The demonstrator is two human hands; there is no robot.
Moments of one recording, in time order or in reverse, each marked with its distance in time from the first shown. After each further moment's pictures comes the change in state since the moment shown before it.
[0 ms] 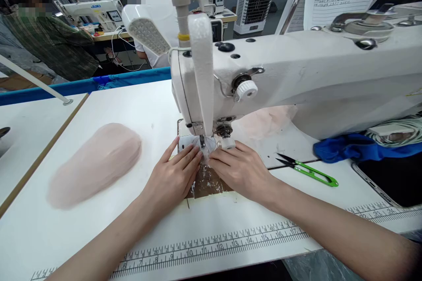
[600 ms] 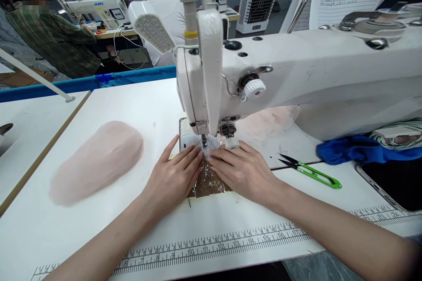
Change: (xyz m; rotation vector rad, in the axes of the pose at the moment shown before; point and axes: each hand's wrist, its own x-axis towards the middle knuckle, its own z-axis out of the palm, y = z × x) left_hand -0.001 0.002 -0.002 0.028 0.020 -0.022; right_hand -0.002 -0.002 -0.002 0.032 0.003 0.031
